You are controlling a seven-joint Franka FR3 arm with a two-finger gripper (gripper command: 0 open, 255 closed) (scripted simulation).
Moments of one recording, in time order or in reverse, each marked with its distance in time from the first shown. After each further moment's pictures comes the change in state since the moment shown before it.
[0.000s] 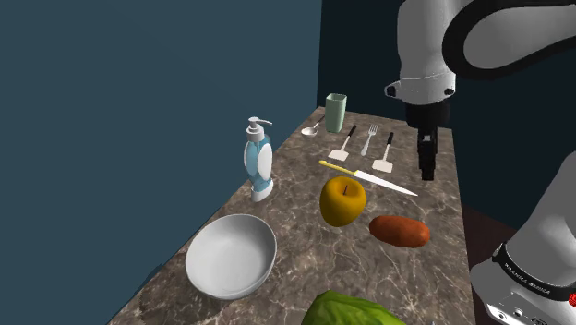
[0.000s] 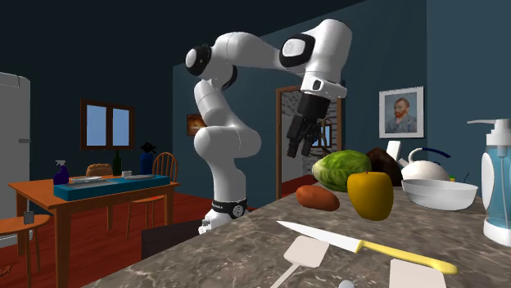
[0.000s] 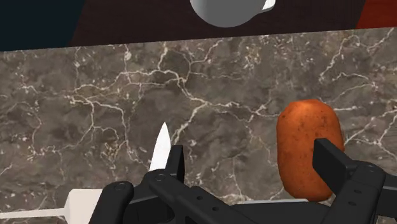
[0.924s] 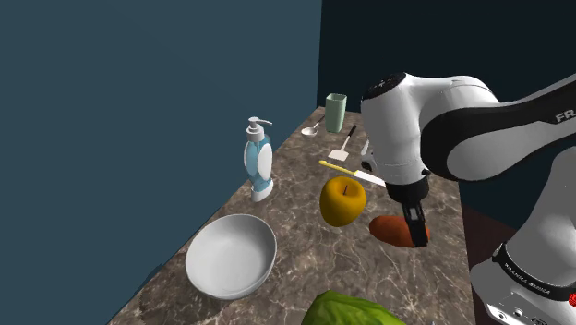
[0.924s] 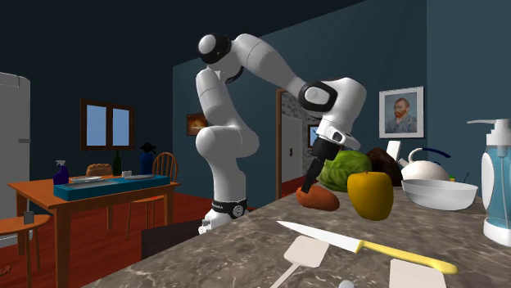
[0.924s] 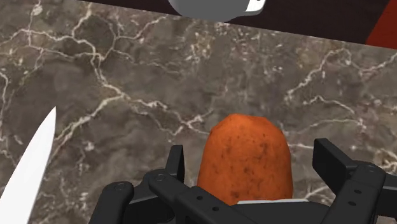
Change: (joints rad) arm 0.151 0.211 0.181 -0.118 0.092 0.227 0.031
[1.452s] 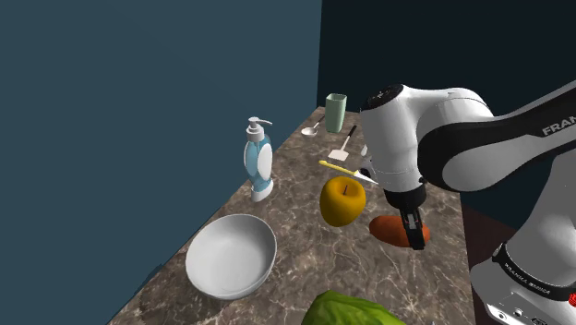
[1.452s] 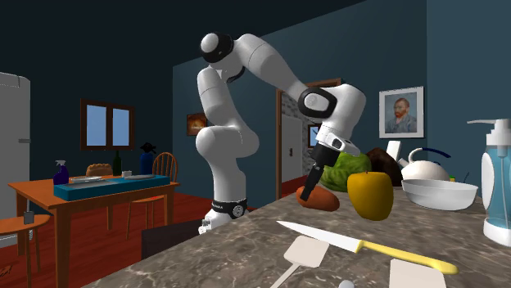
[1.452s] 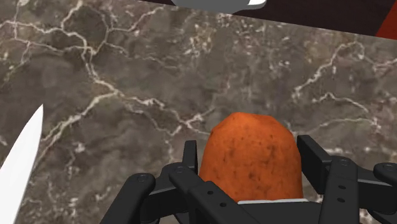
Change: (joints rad) arm -0.002 0.032 0.007 -0.027 0.001 0.061 0.002
